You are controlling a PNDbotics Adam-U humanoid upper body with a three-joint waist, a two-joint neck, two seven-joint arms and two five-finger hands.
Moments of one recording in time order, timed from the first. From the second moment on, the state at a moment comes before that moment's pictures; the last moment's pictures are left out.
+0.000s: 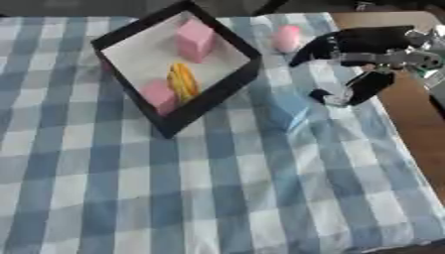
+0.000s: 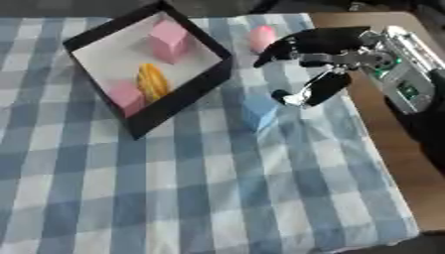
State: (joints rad) left arm -0.27 0.36 0.11 -1.98 -0.01 -0.01 0.45; right arm -0.69 -0.74 0.33 -1.45 0.55 -0.57 0.61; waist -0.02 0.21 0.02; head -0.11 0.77
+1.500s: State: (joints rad) left arm -0.27 0.38 0.11 -1.98 0.00 0.00 0.44; right arm -0.66 -0.72 0.36 -1.42 0.66 -0.57 0.61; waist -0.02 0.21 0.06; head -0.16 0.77
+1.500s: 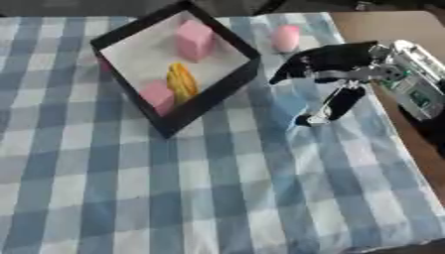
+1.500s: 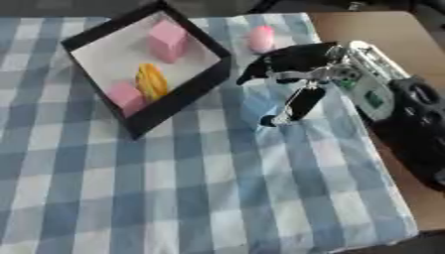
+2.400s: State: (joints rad) left arm -0.26 0.38 0.11 -1.98 0.00 0.00 0.43; right arm -0.66 -0.72 0.37 -1.39 0.71 -0.59 0.59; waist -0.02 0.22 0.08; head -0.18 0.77
